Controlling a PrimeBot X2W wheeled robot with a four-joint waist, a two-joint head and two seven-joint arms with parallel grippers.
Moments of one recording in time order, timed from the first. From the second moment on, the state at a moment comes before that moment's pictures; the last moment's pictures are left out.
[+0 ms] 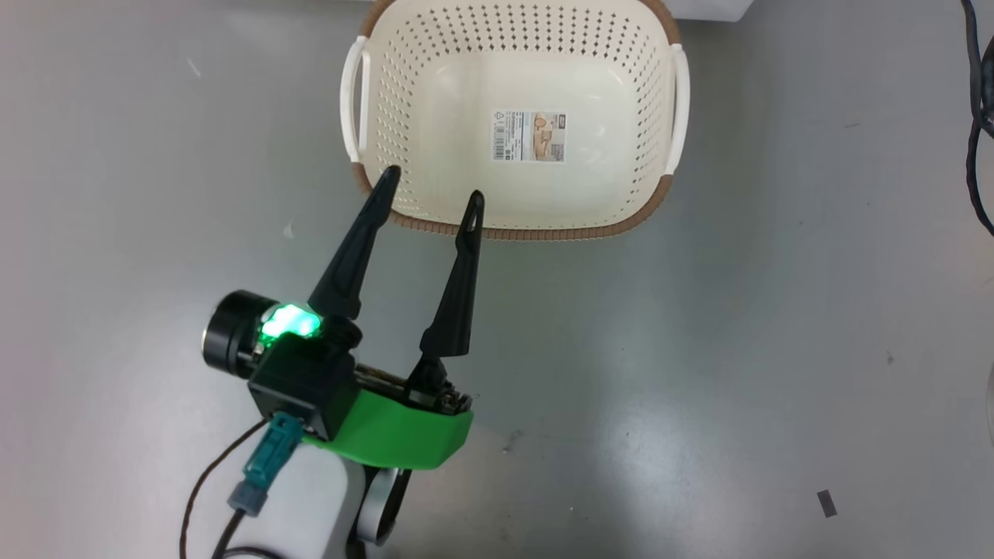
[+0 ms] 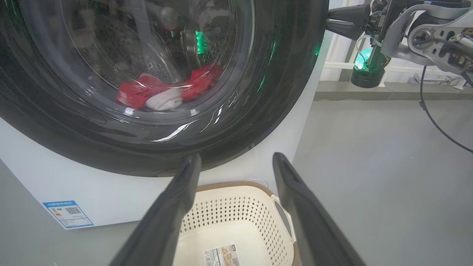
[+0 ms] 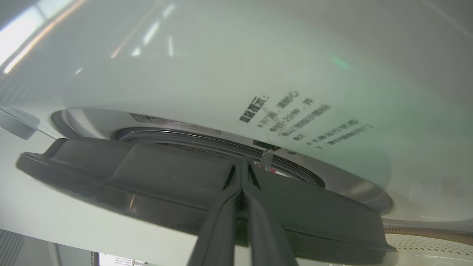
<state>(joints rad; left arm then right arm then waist) -0.47 0.04 -0.38 0.03 -0.19 0.08 -0.25 -1.31 -0.16 -0.01 0.68 1.39 0.13 0.49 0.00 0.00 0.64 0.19</state>
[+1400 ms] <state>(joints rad) -0.48 0.04 -0.37 0.06 -0.20 0.08 -0.25 -1.21 -0.13 0.05 0.68 1.44 0.12 0.63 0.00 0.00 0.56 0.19</state>
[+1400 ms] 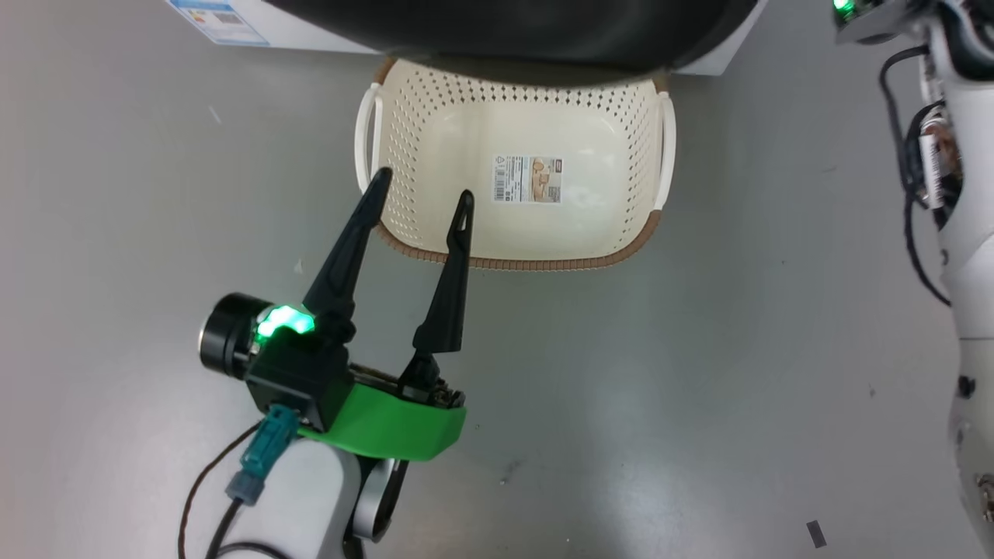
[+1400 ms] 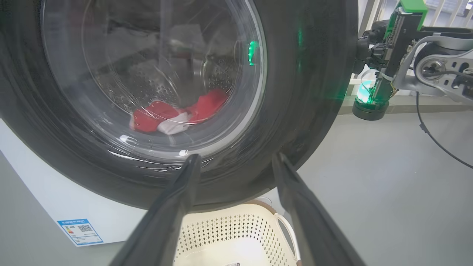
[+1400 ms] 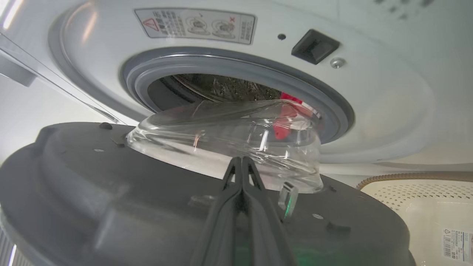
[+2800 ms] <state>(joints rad) -0.41 0.04 -0.33 0.14 -0.22 0.08 -0.25 -1.02 -0.07 0.15 0.67 1.54 0.12 0.61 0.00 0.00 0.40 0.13</state>
